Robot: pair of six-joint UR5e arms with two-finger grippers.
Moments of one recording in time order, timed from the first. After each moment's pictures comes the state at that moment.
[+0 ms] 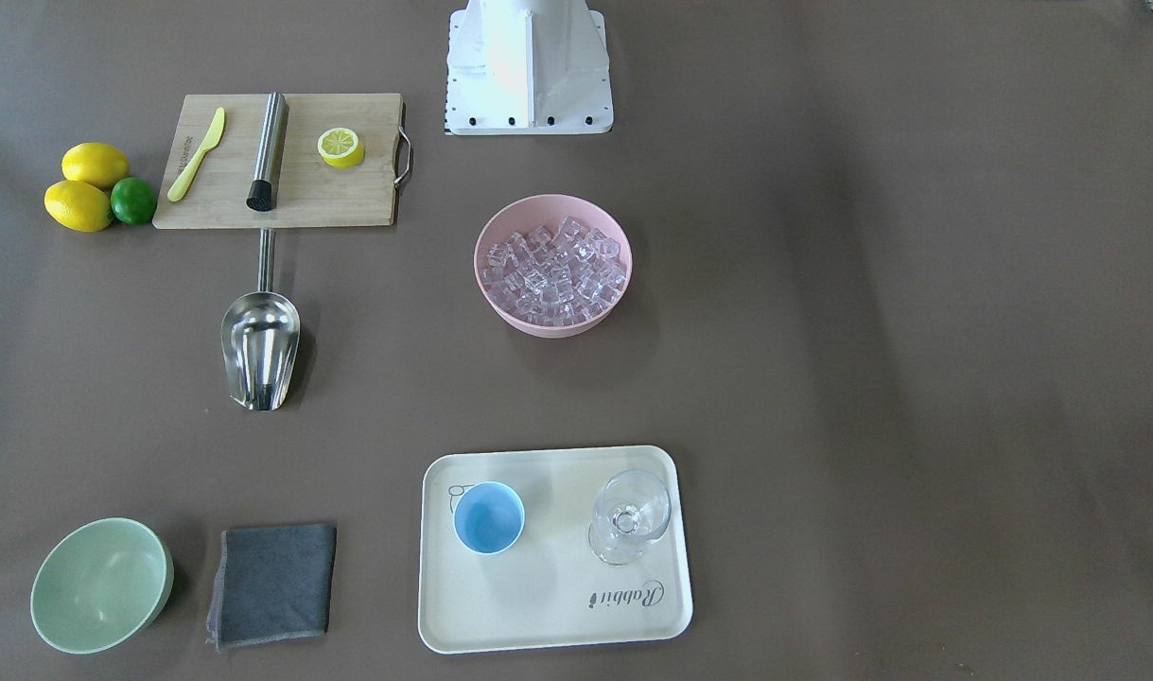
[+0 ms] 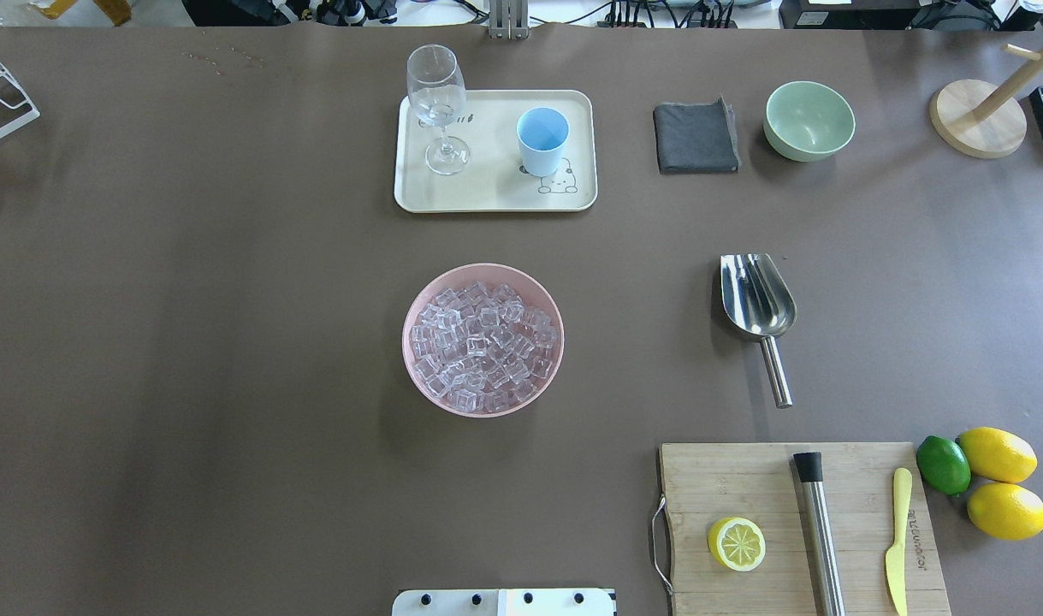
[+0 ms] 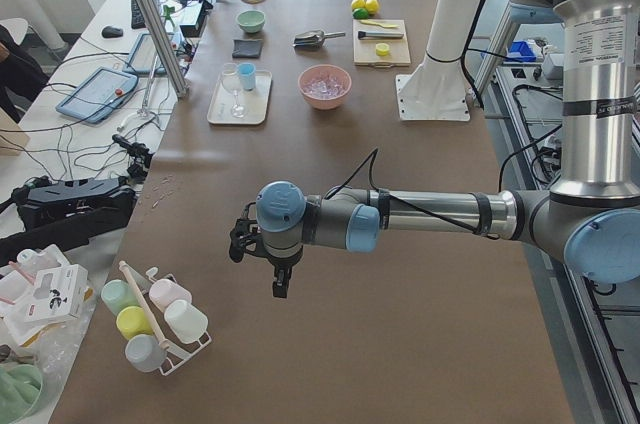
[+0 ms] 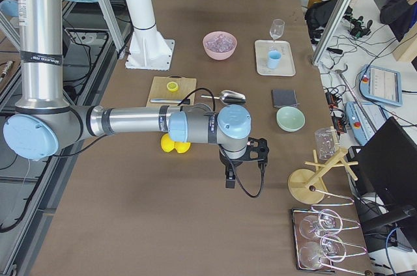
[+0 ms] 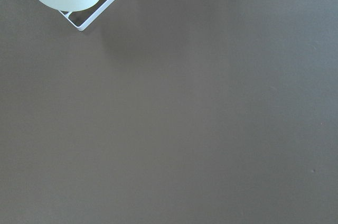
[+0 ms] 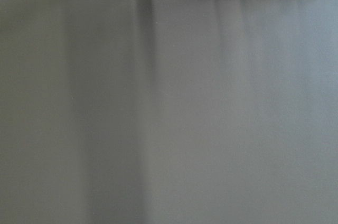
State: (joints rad) left arm -1.57 -1.48 -1.67 -1.68 -2.43 -0.03; right arm 1.63 -1.63 1.72 -1.64 2.35 0.02
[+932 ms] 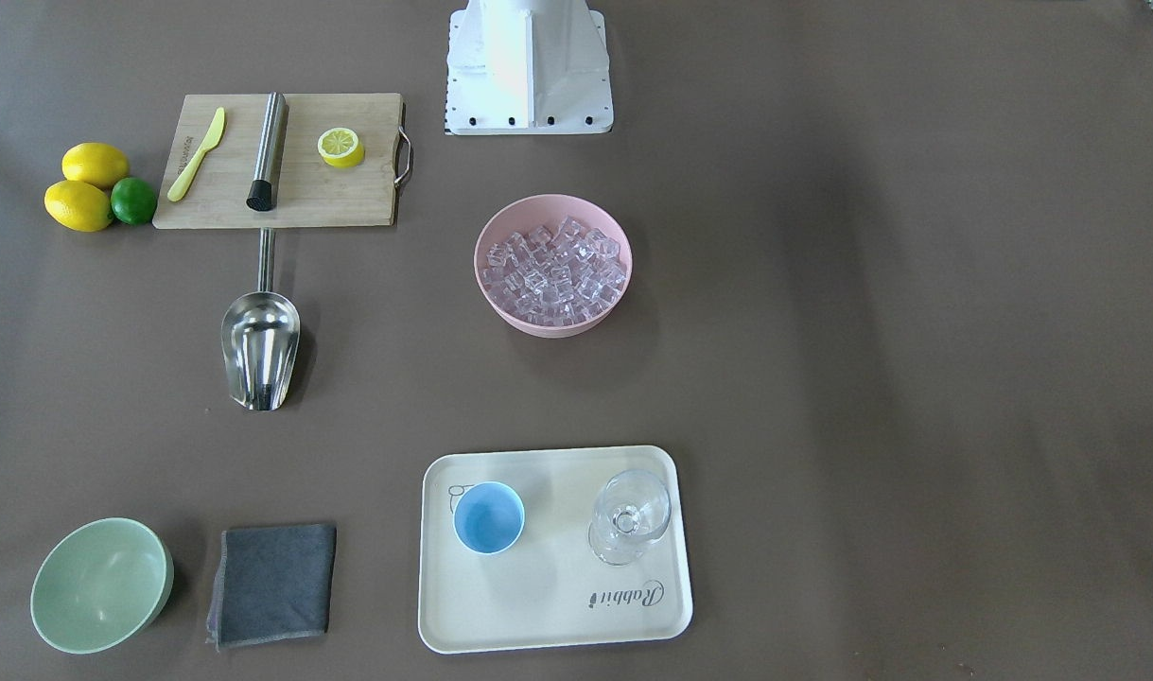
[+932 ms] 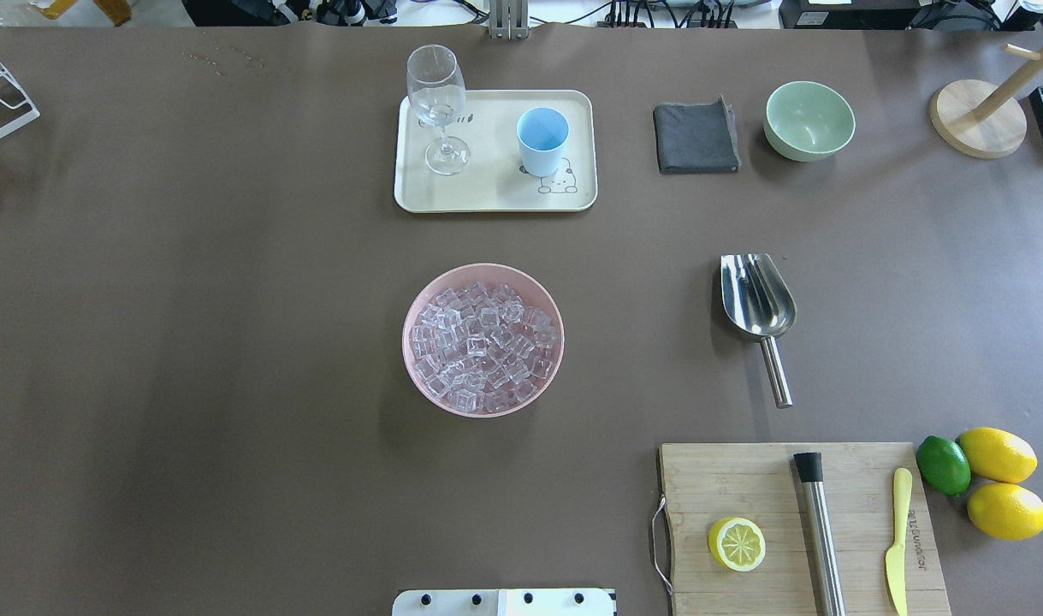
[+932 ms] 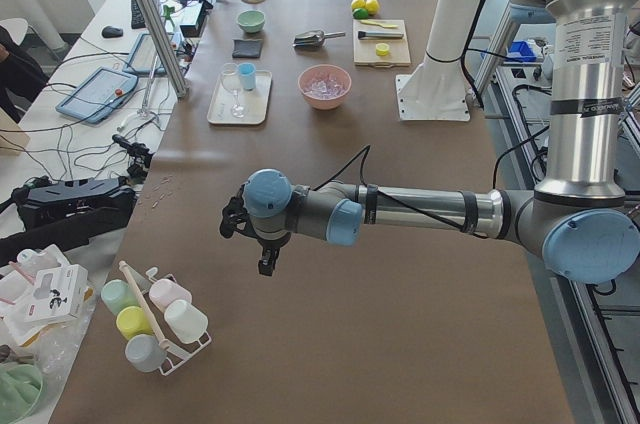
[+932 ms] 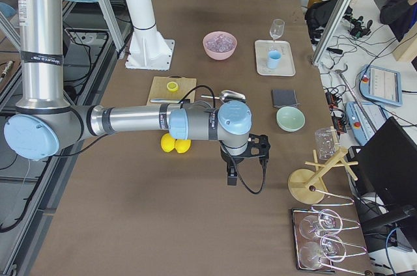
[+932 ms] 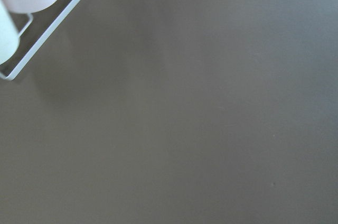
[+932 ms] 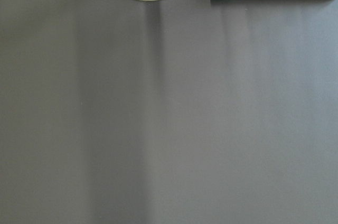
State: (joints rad) left arm -1.51 -1.53 -1.64 -1.78 -2.49 -0.02; right arm 1.63 -1.62 1.74 -1.64 2.35 0.03
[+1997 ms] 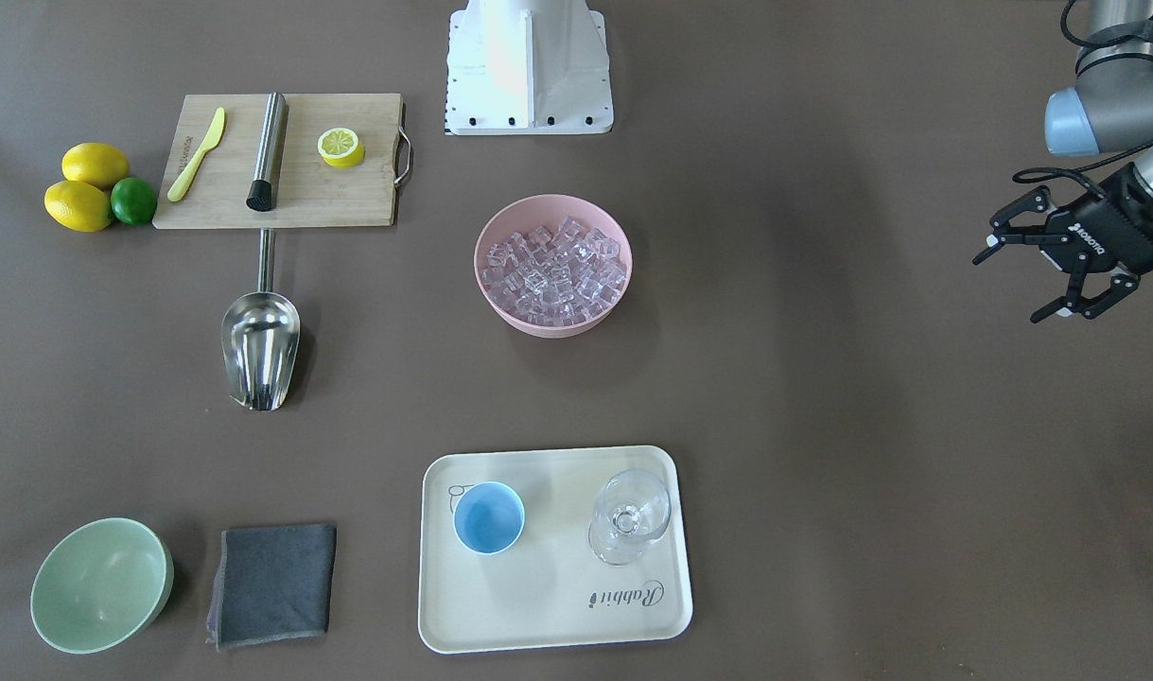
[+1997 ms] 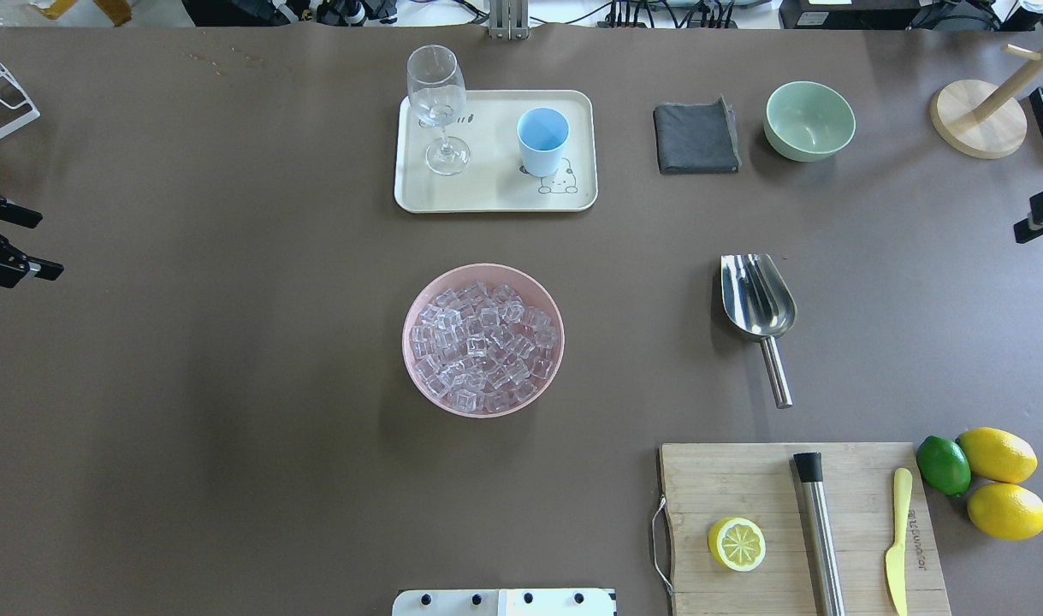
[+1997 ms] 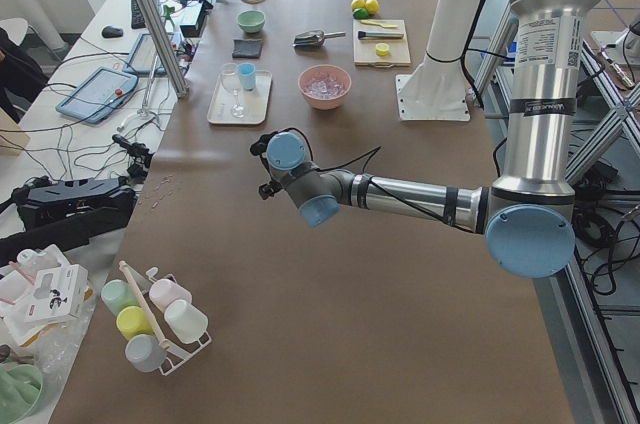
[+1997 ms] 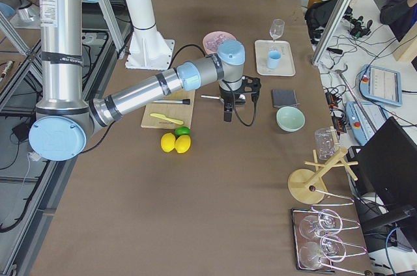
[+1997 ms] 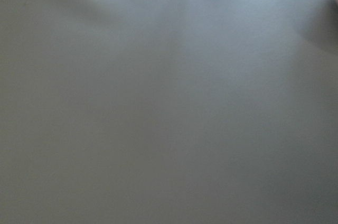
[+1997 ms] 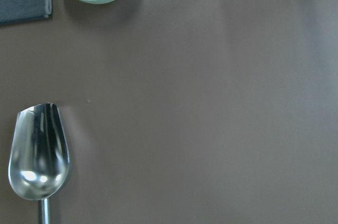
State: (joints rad) left arm -1.18 -1.59 -1.61 -2.43 -2.48 -0.02; right arm 1.29 -1.61 2.06 -1.64 2.34 0.55
